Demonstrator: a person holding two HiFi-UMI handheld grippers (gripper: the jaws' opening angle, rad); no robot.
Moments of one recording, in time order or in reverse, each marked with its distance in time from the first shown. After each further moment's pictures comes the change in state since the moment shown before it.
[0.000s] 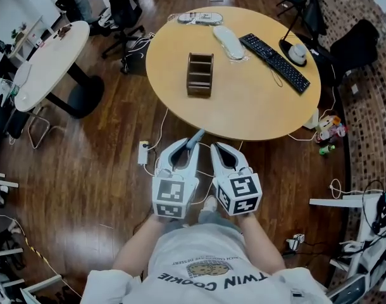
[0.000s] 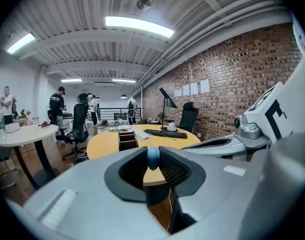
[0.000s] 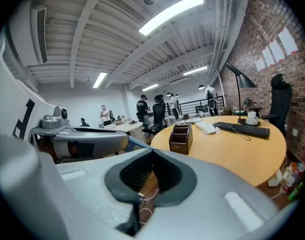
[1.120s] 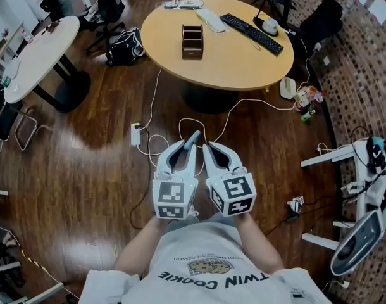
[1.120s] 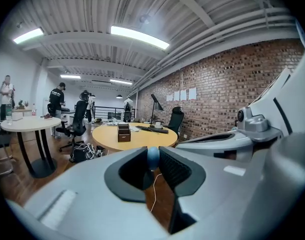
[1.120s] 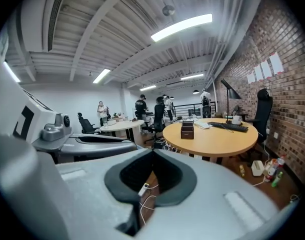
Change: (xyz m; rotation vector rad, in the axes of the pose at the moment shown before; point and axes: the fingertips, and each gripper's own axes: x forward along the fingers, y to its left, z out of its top) left arm -0.233 -0.058 -0.076 -0.045 -0.030 -0.089; right arm -0.165 0.188 -0.075 -0.042 -0.008 -0.109
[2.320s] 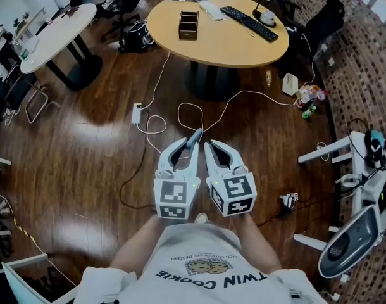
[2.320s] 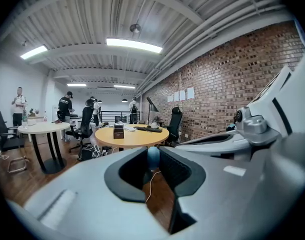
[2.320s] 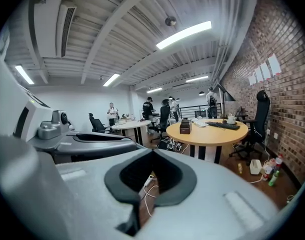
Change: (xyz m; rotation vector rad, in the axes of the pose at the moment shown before) left arm -0.103 -0.169 -0.023 0.032 -0.025 0.099; right arm -0.184 -0.006 -0.053 -0.031 -0.020 0.077
